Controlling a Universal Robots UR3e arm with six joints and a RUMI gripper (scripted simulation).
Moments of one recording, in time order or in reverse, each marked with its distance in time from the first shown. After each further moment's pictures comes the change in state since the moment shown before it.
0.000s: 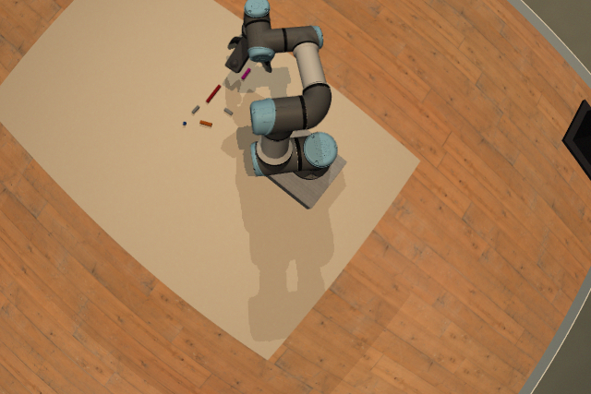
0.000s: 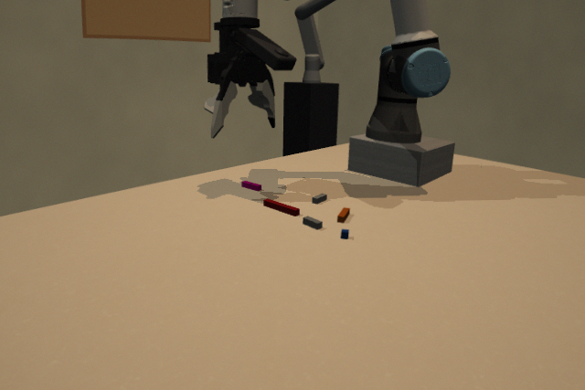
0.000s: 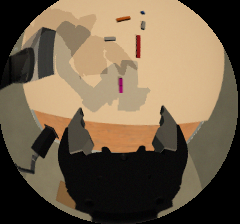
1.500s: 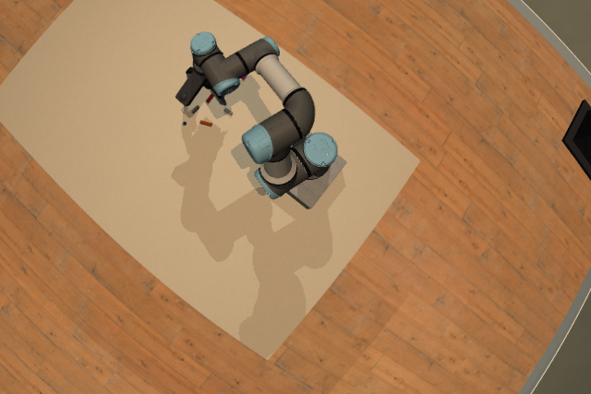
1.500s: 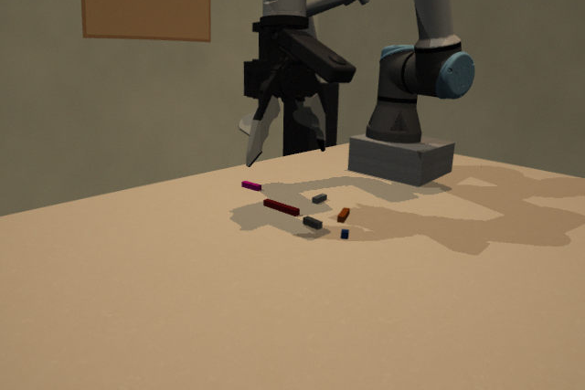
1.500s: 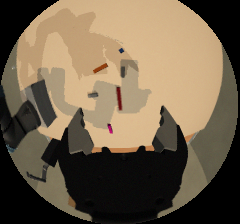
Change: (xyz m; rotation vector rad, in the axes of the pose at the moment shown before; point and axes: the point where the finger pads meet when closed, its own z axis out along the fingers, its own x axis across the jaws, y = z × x) arm 0.059 -0.151 0.016 0.012 0.007 0.108
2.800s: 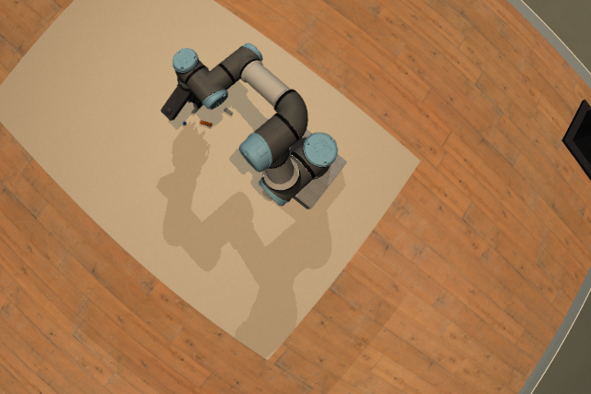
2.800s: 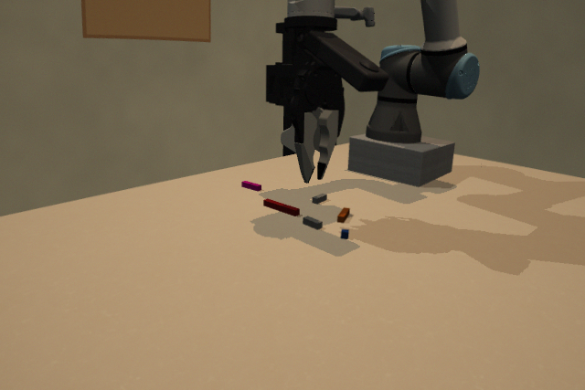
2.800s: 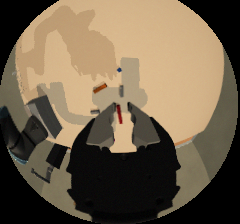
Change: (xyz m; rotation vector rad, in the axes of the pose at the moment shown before) arm 0.005 -0.053 0.007 -0.014 -0.006 0.044
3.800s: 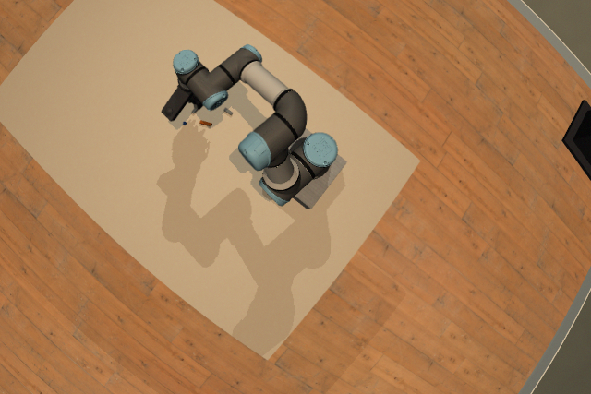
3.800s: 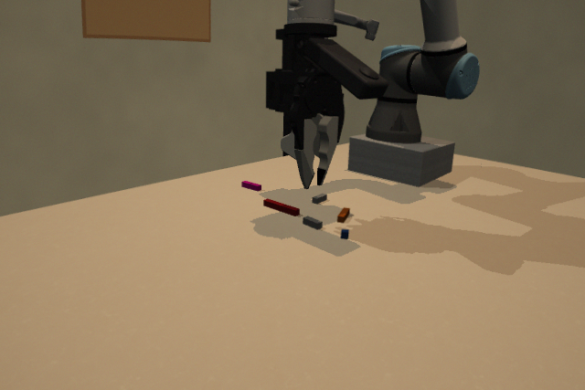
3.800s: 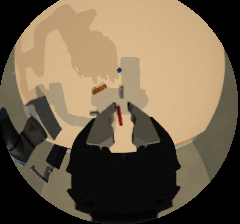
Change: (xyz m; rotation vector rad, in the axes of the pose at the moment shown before) arm 0.000 0.000 0.009 0.000 0.000 0.000
